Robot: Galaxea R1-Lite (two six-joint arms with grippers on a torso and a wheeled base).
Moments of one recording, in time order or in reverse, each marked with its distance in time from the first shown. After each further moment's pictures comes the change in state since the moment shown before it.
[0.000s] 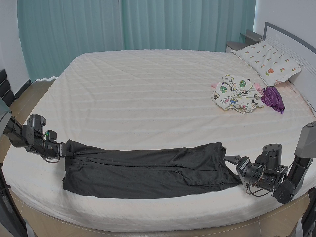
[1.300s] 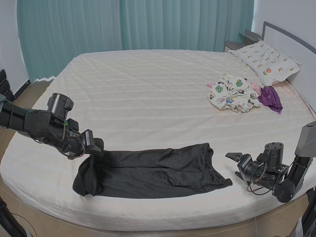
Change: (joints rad) left arm -0.414 -0.253 -0.019 0.202 0.124 -0.554; right arm -0.021 0.005 0.000 -0.043 0.000 -0.001
